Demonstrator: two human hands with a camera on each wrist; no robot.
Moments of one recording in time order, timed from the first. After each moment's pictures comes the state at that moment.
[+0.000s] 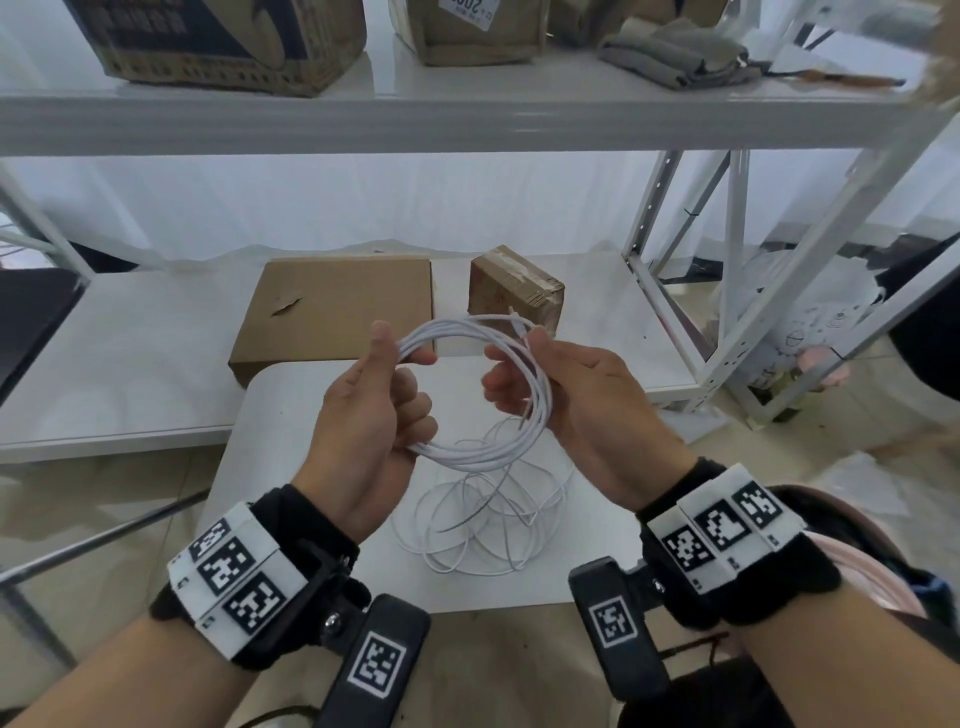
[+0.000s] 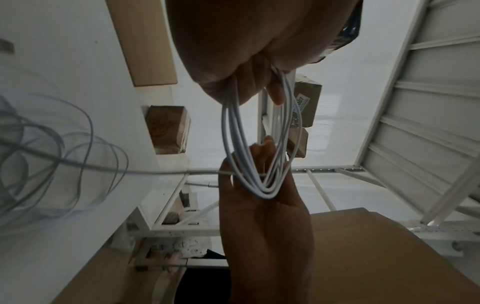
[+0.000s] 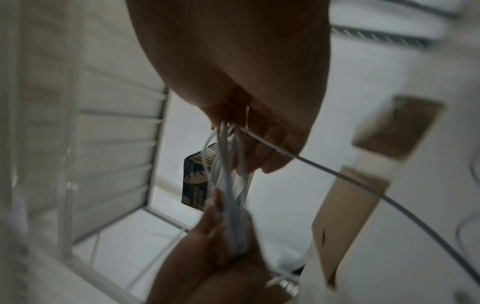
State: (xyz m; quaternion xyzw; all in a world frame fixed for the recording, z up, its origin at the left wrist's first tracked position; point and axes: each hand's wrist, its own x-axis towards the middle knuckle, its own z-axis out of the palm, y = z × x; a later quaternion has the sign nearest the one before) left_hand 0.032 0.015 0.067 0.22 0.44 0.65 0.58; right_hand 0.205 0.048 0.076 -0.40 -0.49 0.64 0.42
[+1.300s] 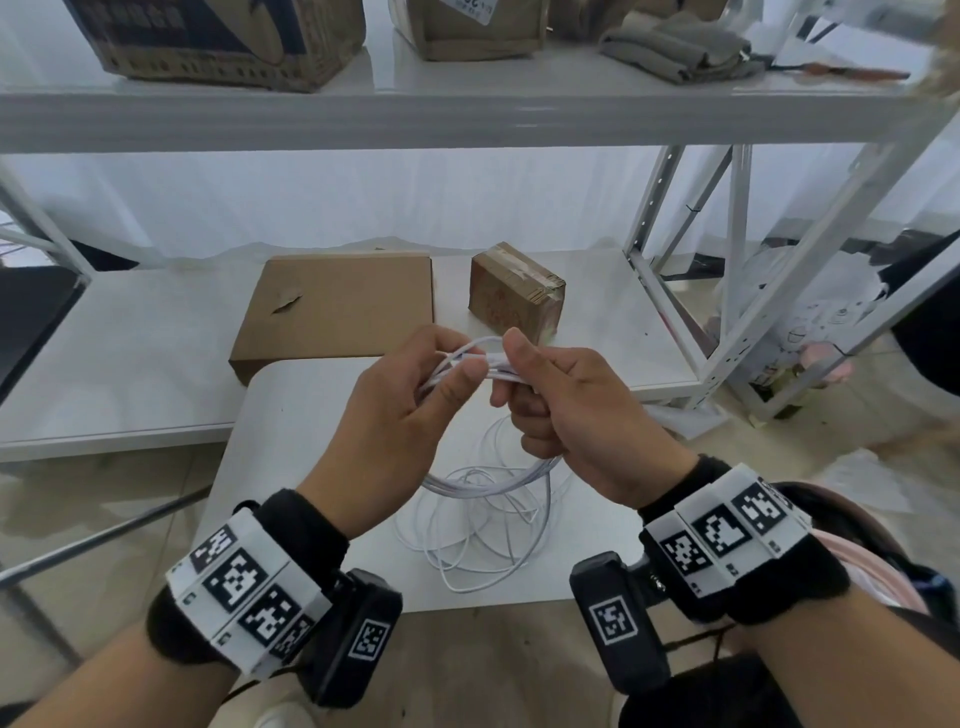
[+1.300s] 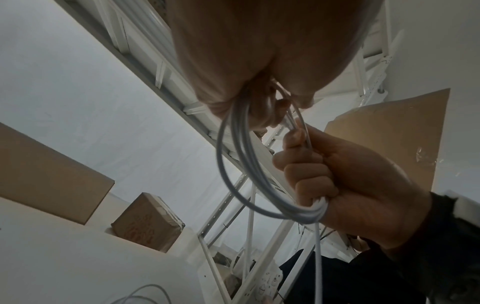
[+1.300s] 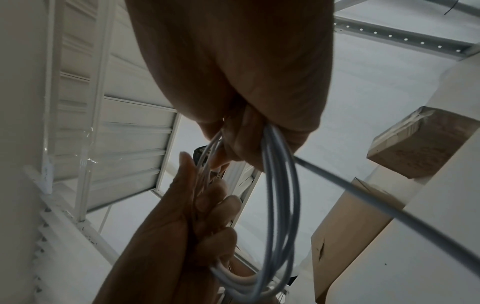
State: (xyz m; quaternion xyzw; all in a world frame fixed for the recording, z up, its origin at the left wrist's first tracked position) left_hand 0.028 0.006 0.067 0.64 0.52 0.47 0.31; right_hand 0.203 0.043 0.082 -0.39 -0.55 0.65 0.35
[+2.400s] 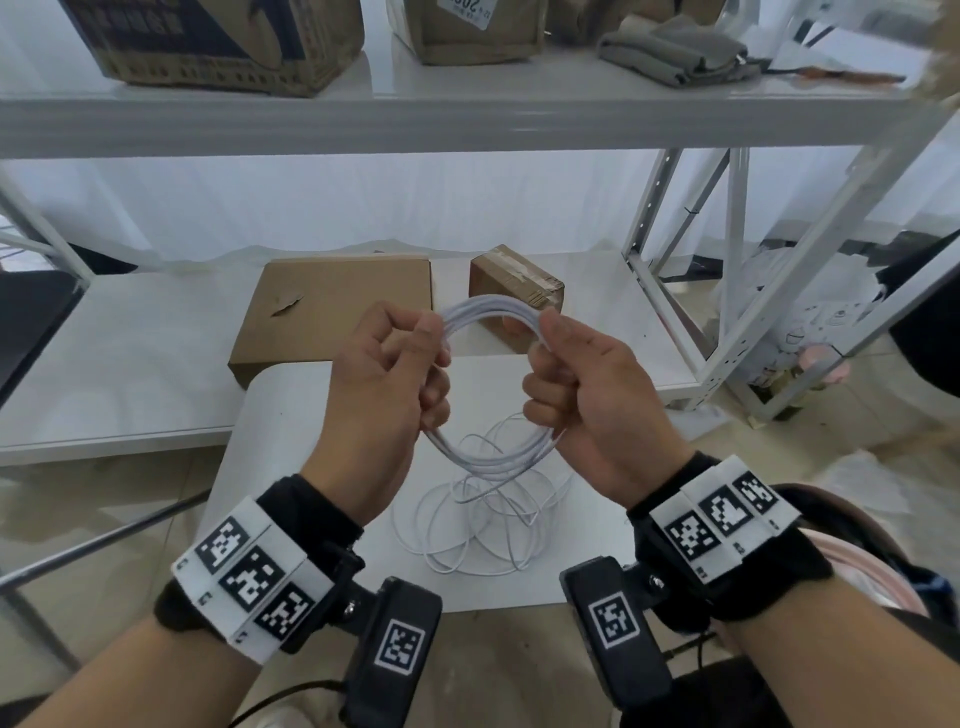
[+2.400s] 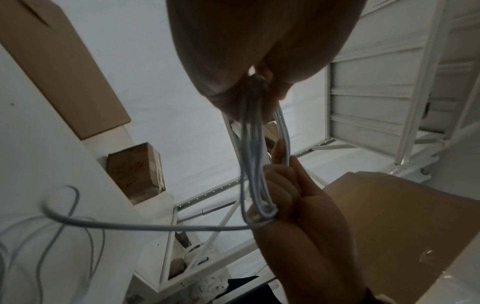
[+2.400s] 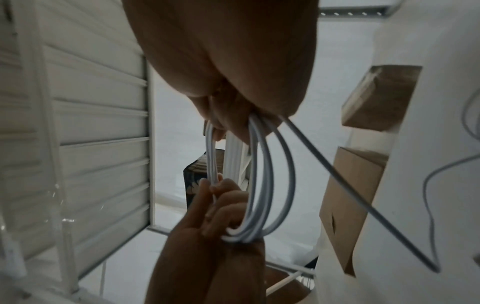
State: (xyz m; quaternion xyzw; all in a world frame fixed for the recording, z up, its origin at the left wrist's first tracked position) left_hand 0.037 0.019 0.077 0.40 0.45 0.64 0.48; right_hand 0.201 0.051 0.082 -0.30 -0.38 0.73 0.48
